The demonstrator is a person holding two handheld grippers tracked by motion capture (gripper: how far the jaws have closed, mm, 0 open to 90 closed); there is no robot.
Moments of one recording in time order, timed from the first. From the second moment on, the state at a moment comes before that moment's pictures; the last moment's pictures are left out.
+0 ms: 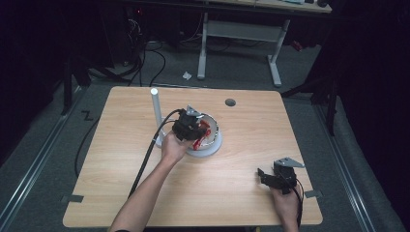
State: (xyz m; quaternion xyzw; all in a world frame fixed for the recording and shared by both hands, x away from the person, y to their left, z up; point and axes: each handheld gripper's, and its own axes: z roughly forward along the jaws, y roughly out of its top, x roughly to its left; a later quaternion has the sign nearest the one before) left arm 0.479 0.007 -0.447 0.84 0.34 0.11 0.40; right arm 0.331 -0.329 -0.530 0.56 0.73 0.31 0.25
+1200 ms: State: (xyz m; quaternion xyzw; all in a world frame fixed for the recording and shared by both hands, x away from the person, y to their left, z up) left arm 0.456 0.051 -0.418 0.82 0.36 0.12 0.43; right arm 0.331 -0.329 -0.530 0.56 0.73 0.31 0.25
